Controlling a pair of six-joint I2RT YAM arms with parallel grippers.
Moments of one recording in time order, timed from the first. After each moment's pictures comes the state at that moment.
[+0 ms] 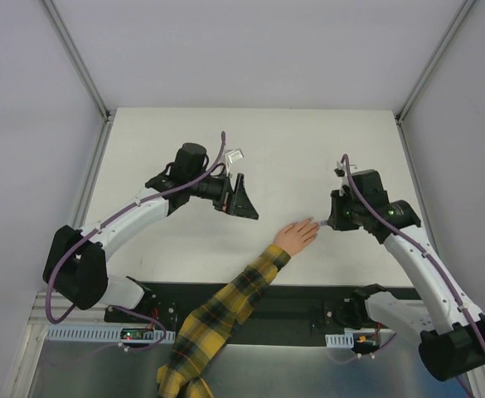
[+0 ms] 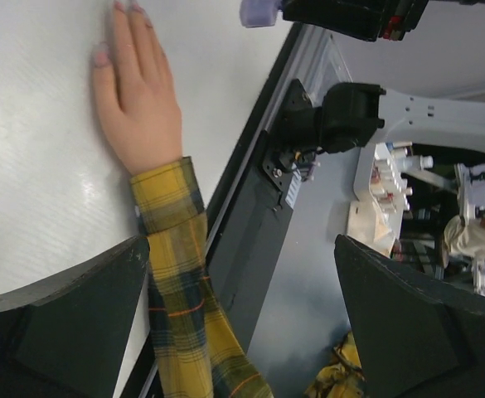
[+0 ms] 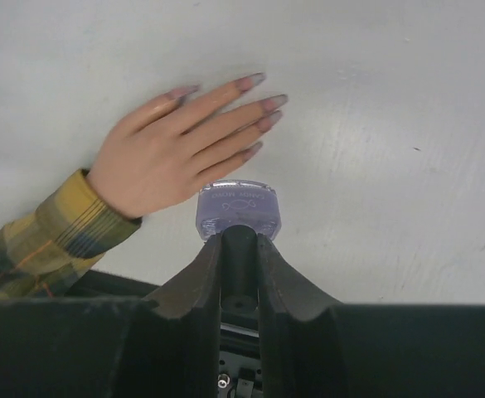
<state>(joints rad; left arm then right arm) -0.50 1.39 0.98 -0.21 0.95 -0.52 0.32 0.99 0.94 -0.92 0.02 0.20</state>
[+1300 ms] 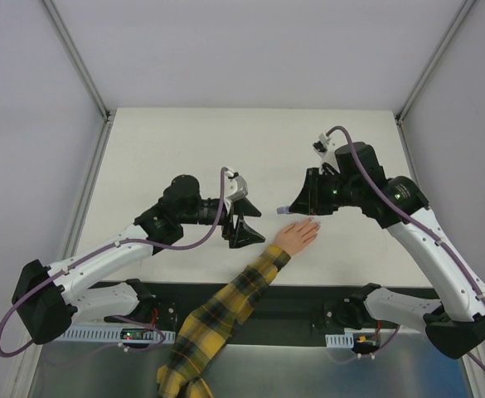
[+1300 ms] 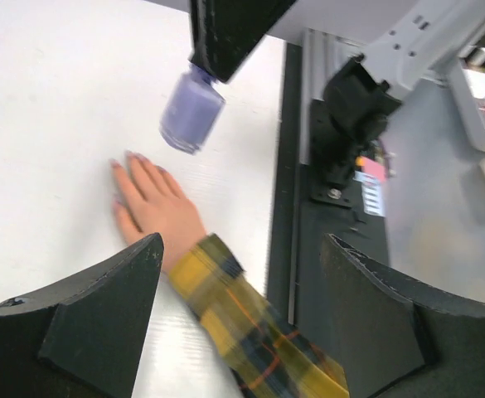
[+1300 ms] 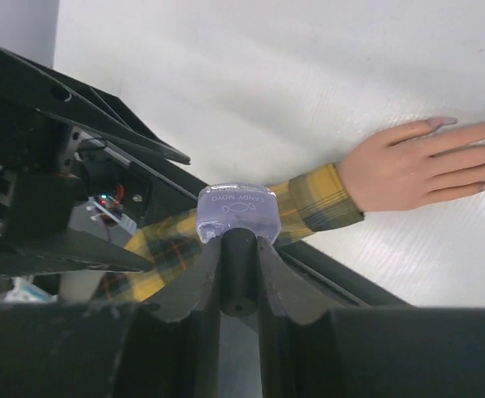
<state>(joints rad) -0.78 1.09 0.77 0.11 0.75 -0.17 0.61 1.10 1.34 -1.01 -0.27 0.47</state>
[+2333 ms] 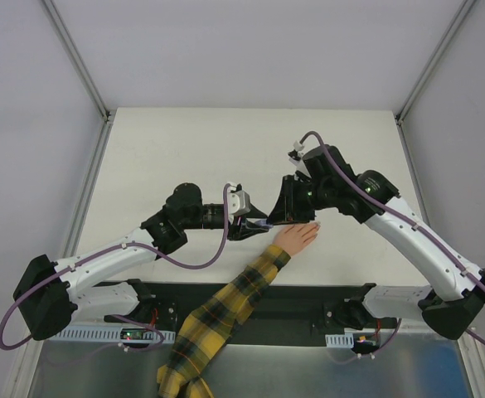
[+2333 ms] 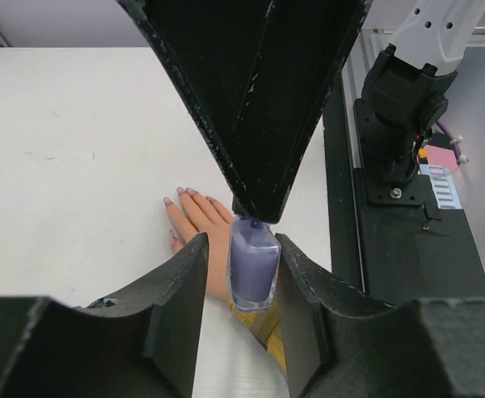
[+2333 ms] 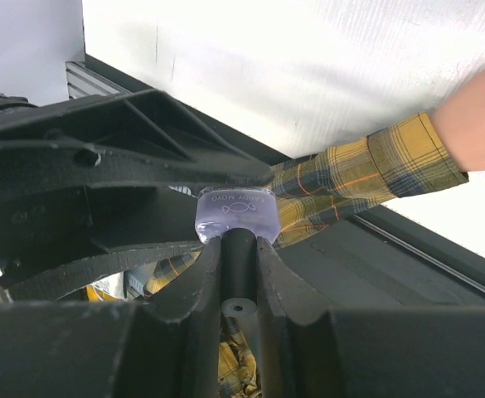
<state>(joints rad) -0.84 1.10 0.70 0.30 0.65 0.09 0.77 1.22 1.38 -1.02 -0.30 0.74</state>
